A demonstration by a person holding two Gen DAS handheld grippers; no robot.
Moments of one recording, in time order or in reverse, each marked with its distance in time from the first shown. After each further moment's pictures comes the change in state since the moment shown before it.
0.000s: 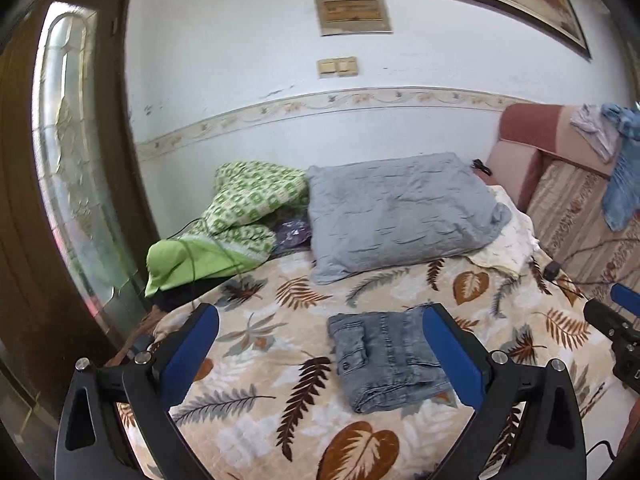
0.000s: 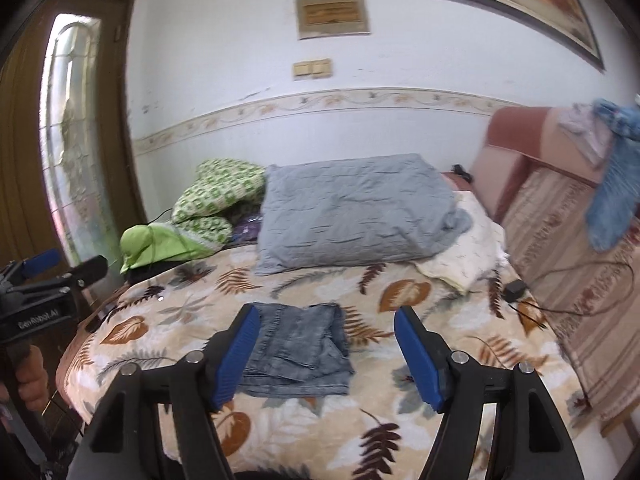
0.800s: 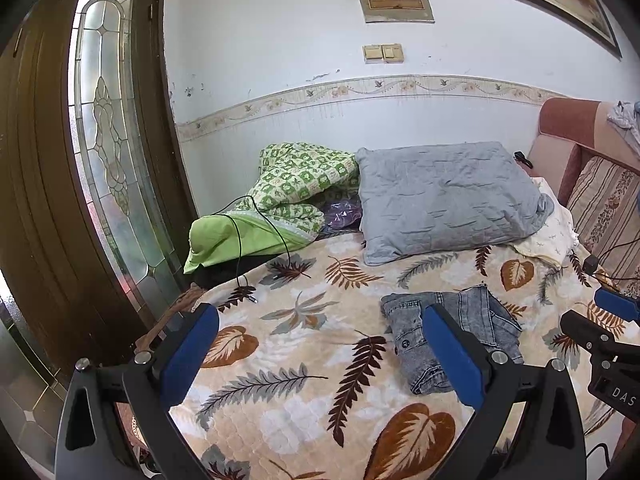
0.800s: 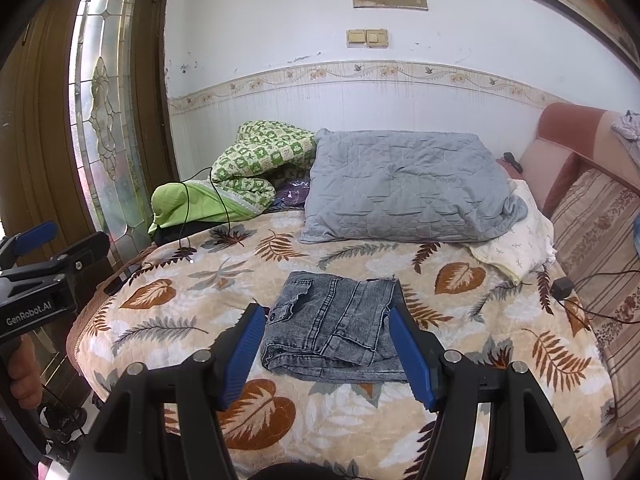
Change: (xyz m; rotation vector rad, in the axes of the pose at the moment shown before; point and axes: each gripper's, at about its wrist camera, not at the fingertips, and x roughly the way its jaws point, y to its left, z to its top) left arm 0.011 0.059 -0.040 -0.048 0.035 0.140; right arm 0.050 0.090 -0.025 -0.130 0.094 0.128
